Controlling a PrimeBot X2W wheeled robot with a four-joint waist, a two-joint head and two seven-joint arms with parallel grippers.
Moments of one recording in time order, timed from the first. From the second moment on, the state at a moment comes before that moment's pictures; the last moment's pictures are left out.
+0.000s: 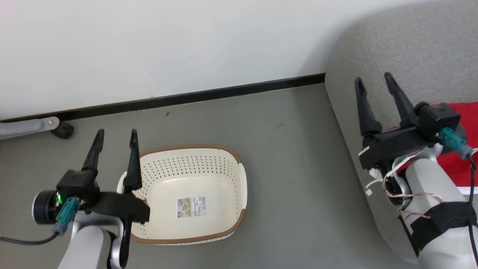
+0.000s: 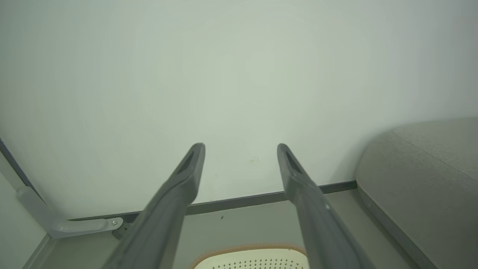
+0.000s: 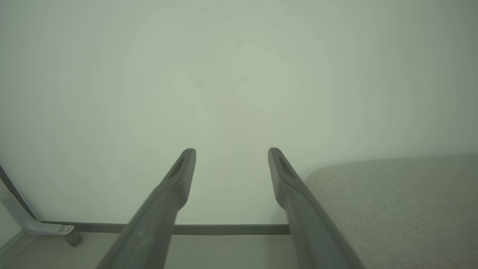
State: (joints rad) left arm -0.32 0.22 -0.23 0.29 -0.38 0.08 -0.22; right arm -0.58 -0.15 0.23 0.50 0.29 0.06 -0.26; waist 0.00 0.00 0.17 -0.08
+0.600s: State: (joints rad) left arm -0.14 0.24 -0.17 0.28 -0.37 0.11 -0.24; right arm -0.40 -0.13 0.25 0.46 0.28 0.06 -0.26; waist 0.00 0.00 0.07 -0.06
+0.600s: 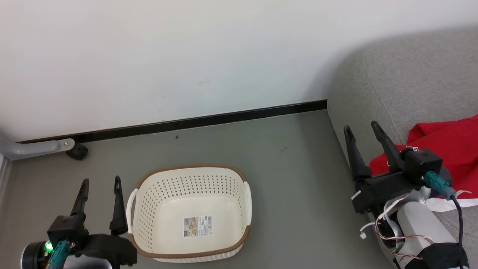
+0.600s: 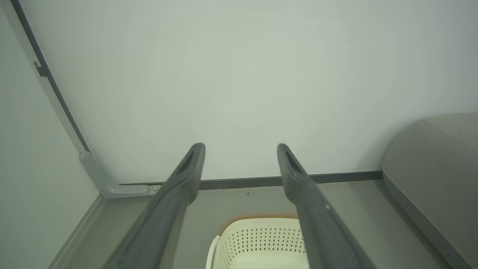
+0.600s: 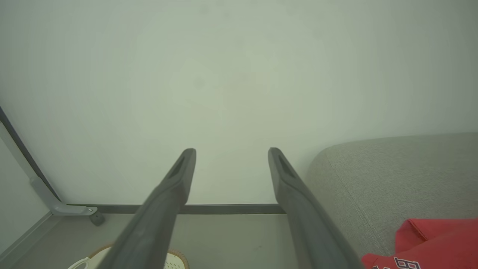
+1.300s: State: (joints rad) left arm 0.03 0.21 -0.05 0.26 -0.34 0.12 -0.25; right arm -0.23 -0.10 0.28 0.43 0.28 0.02 -0.26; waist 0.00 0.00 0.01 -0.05
